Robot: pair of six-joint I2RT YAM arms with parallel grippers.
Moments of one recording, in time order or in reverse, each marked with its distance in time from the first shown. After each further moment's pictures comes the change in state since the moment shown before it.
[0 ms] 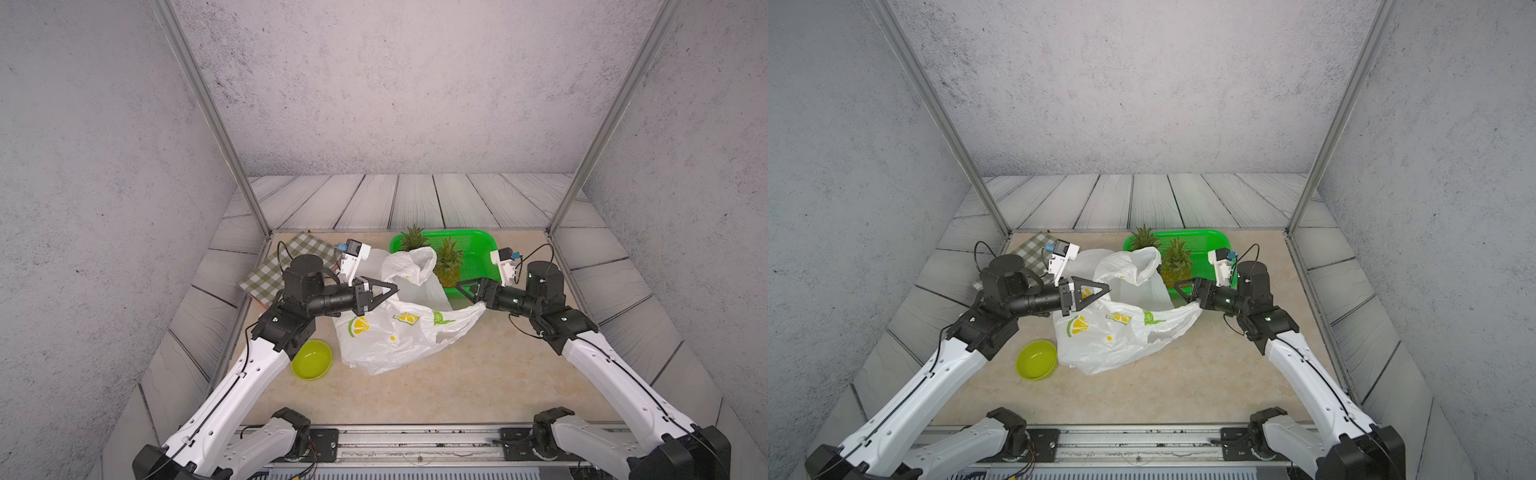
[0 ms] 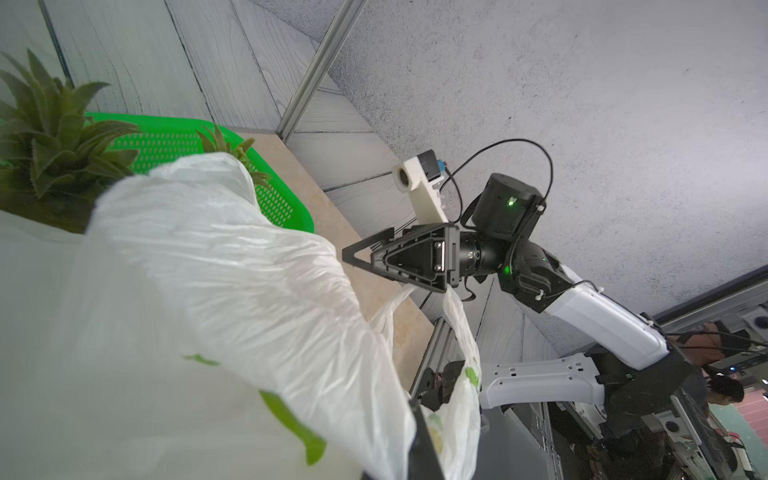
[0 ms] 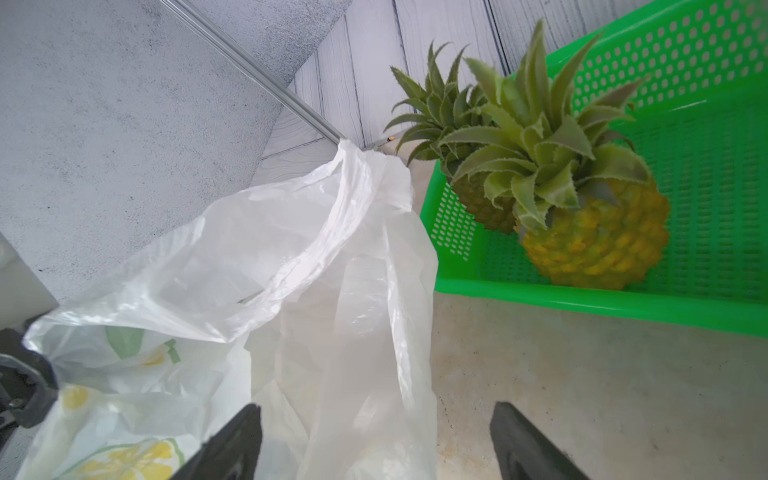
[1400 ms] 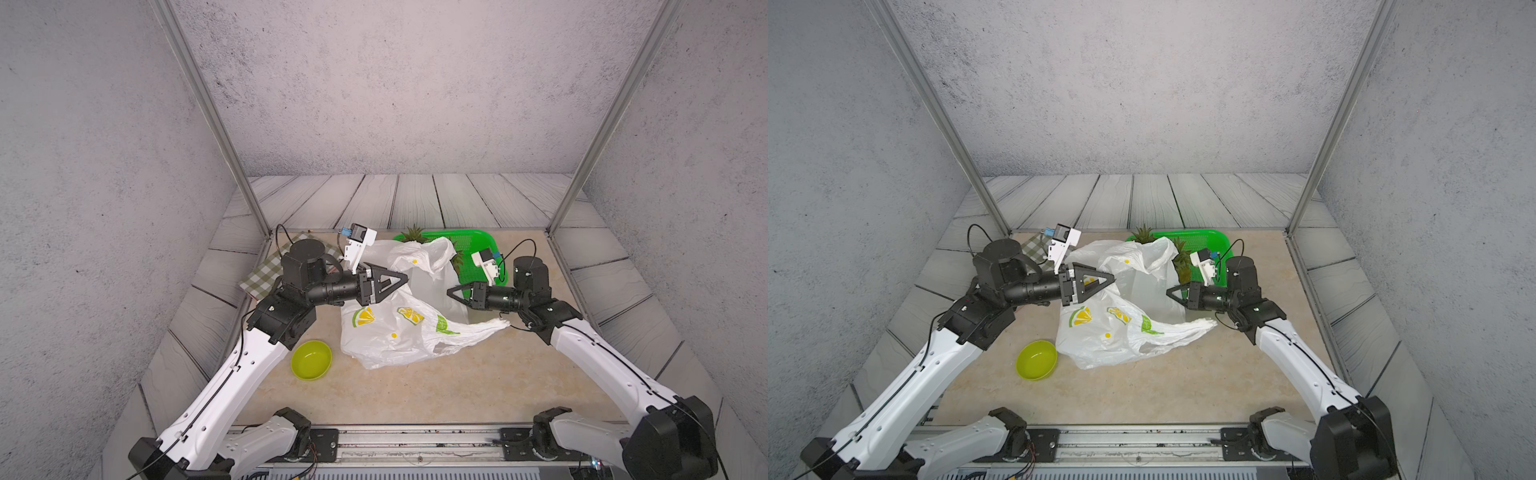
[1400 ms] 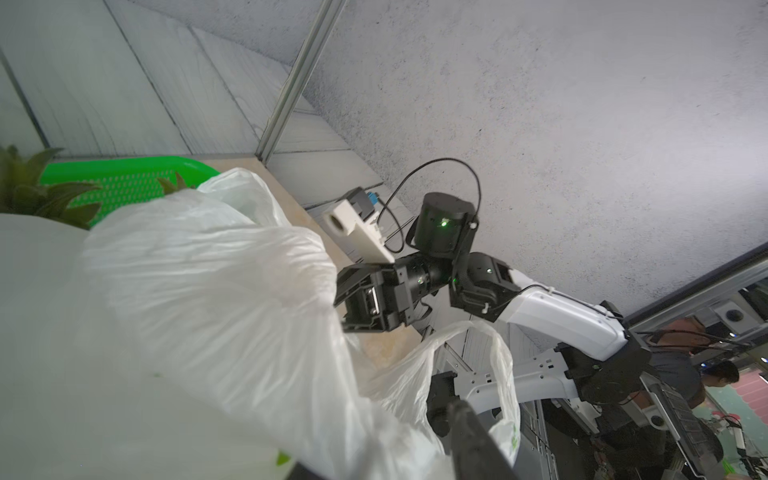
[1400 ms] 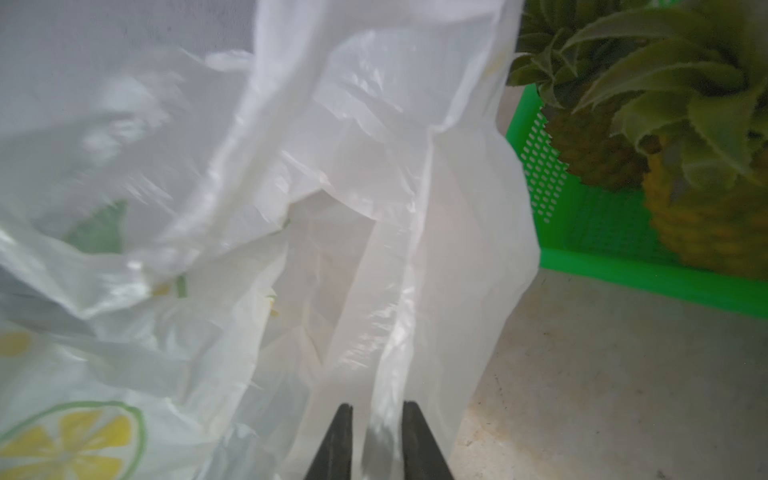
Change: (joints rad) left arm -0.061 0.045 0.169 -0.142 -0.071 0.032; right arm 0.071 0.095 0.083 -0.018 -0.137 -0.037
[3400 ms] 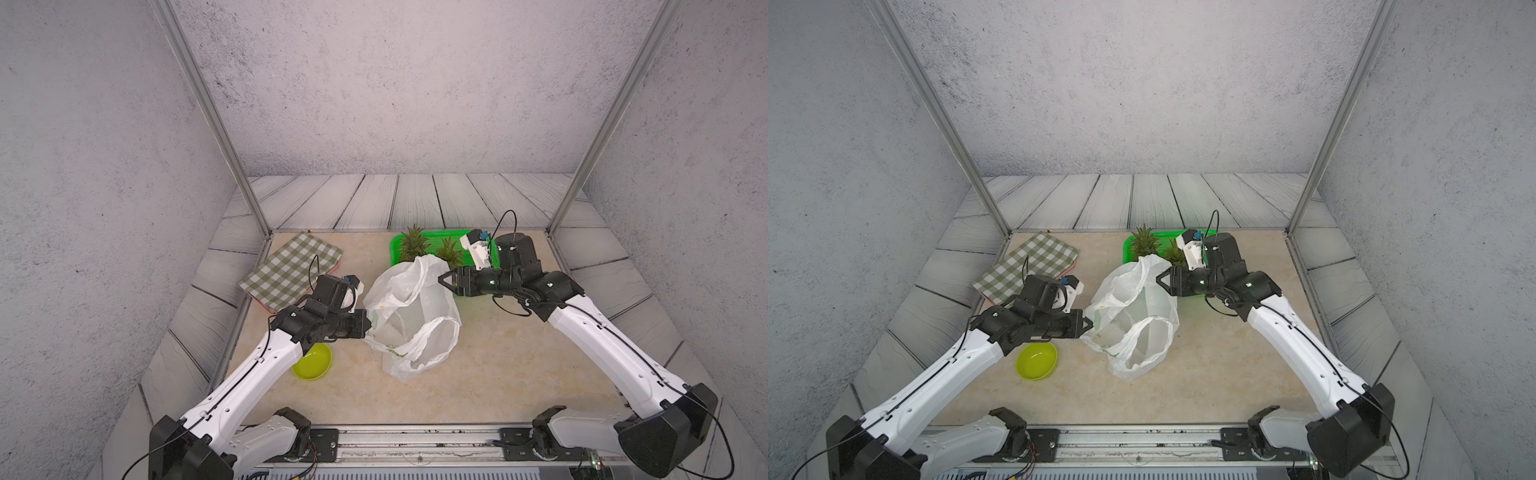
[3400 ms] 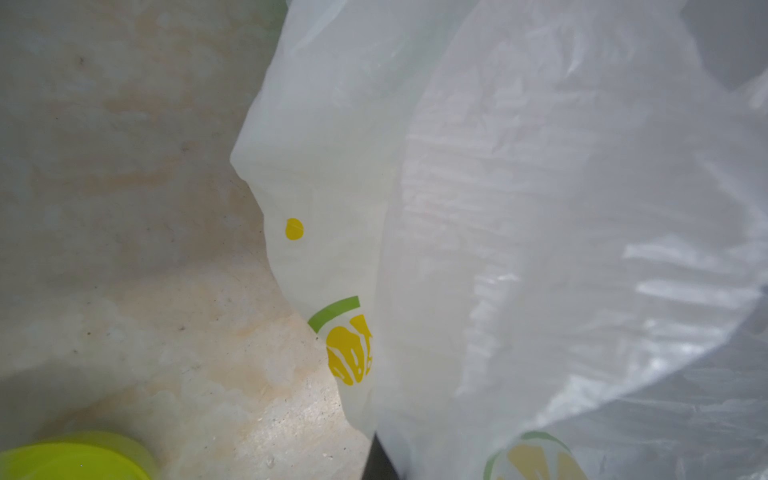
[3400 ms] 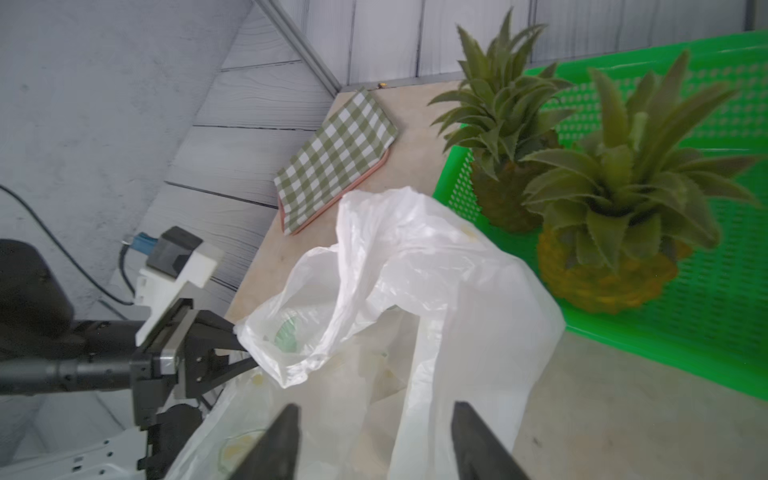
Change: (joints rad) left arm 0.011 0.037 -0.255 -0.396 -0.446 0.124; right arm 0.166 0.132 0.396 -0.412 0.409 -0.194
